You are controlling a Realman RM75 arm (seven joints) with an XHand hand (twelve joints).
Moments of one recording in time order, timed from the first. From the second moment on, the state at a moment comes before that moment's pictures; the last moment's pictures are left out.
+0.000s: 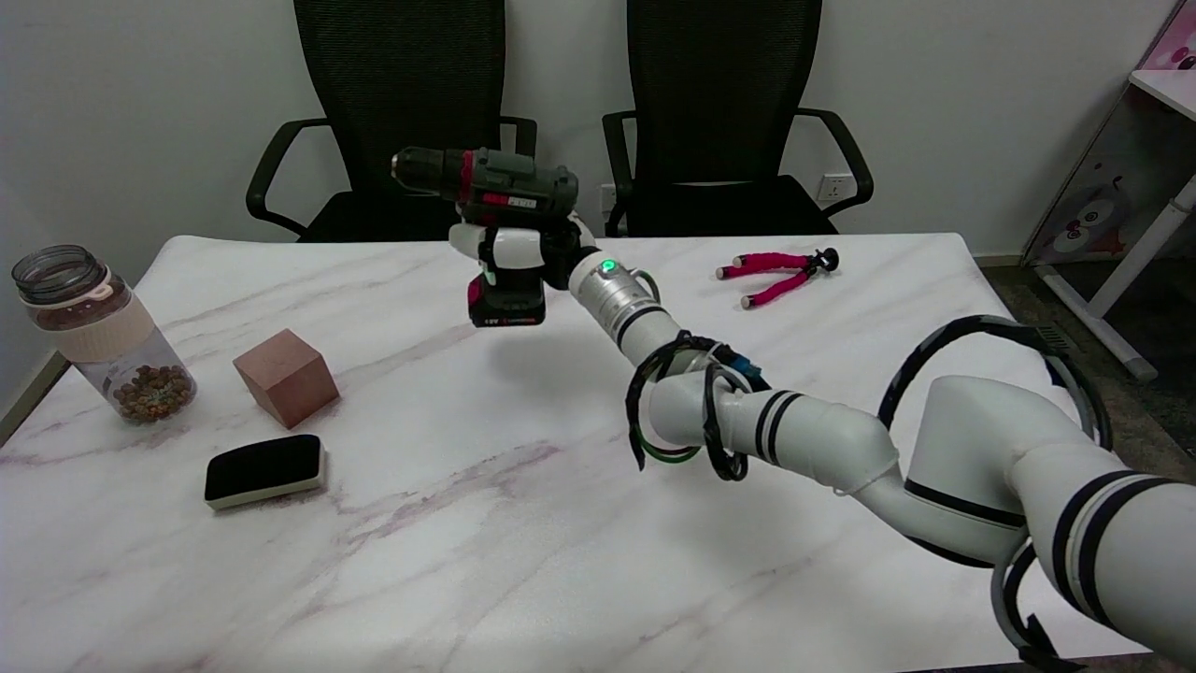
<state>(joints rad) 0.83 -1.42 0.49 -0.57 -1.84 0.53 1.29</state>
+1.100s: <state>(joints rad) 0.68 -1.01 0.70 -0.97 -1.80 0.66 1.29</state>
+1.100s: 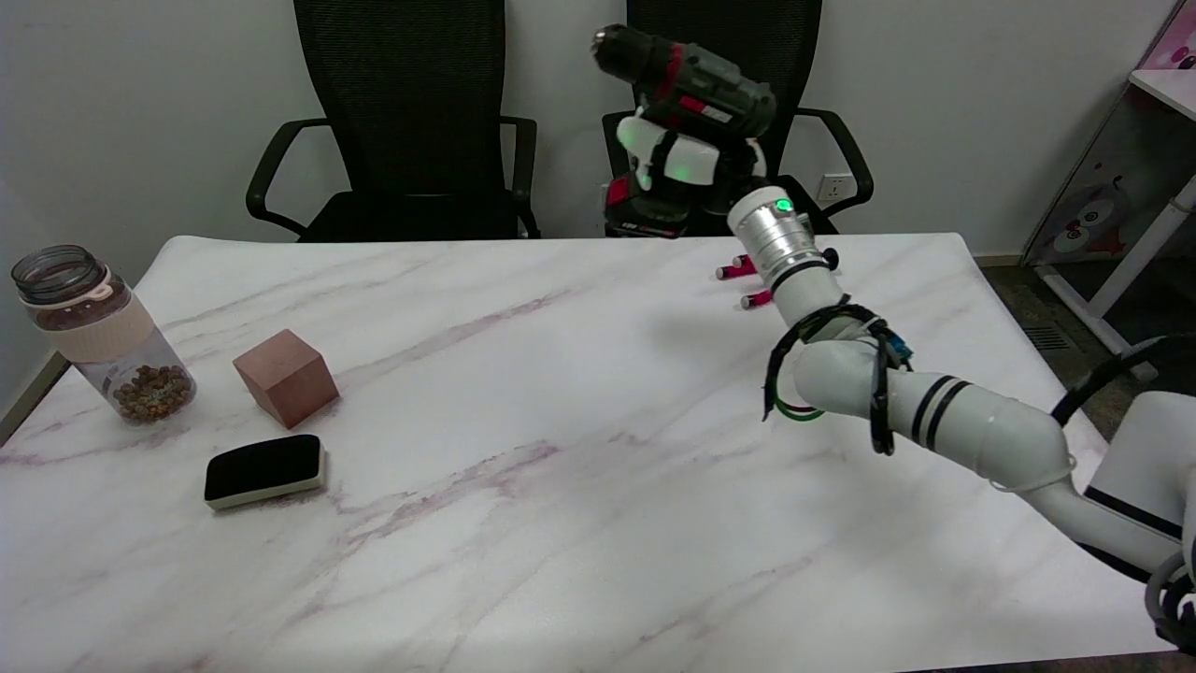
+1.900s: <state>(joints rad) 0.55 -0.79 0.76 -1.11 -1.72 0.75 1.29</state>
